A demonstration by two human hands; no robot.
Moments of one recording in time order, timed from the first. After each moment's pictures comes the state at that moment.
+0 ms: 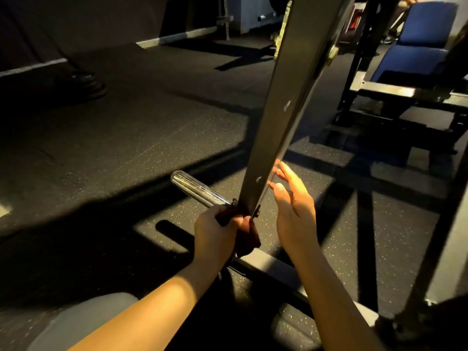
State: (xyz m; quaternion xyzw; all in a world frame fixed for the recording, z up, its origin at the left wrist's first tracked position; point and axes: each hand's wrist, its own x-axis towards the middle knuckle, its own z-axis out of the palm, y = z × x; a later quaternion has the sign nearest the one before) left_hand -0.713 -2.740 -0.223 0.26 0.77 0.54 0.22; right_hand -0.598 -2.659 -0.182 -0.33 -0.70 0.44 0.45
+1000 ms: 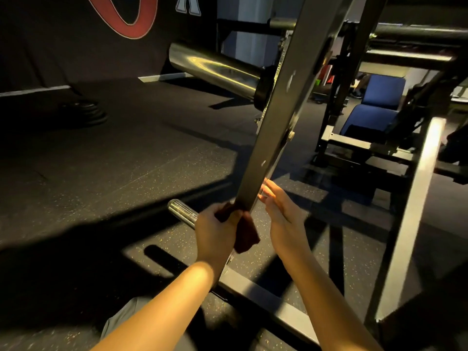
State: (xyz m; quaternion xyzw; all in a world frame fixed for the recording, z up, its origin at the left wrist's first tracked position) left_hand -0.683 -2.740 -0.136 0.26 0.67 0.66 0.20; right_hand -0.572 -2.676 -0.101 -0.28 -0.72 0.45 0.44
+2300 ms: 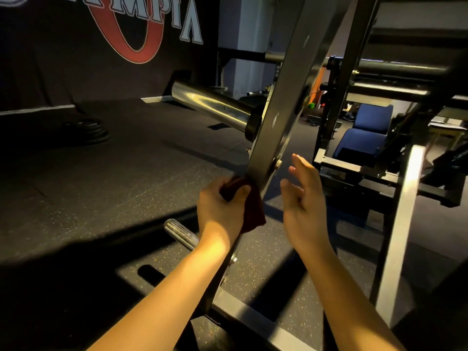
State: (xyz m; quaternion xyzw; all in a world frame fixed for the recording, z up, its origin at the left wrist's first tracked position) left_hand -0.672 -2.733 -0.029 0.31 0.63 0.69 0.18; right_hand -0.547 -2.654 -0.025 -0.25 -0.76 0.29 0.53
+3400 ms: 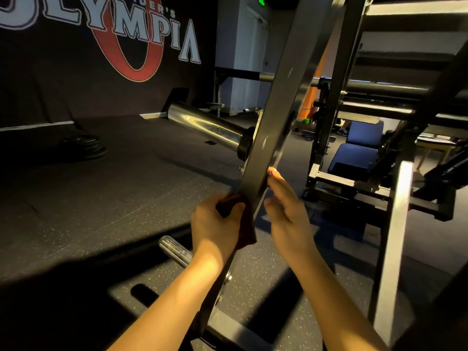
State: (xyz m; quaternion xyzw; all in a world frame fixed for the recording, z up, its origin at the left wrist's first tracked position) left_hand -0.672 -2.729 -0.028 0.32 0.66 0.67 0.13; right_hand -0.552 -2.657 -0.007 -0.19 -0.80 0.32 0.48
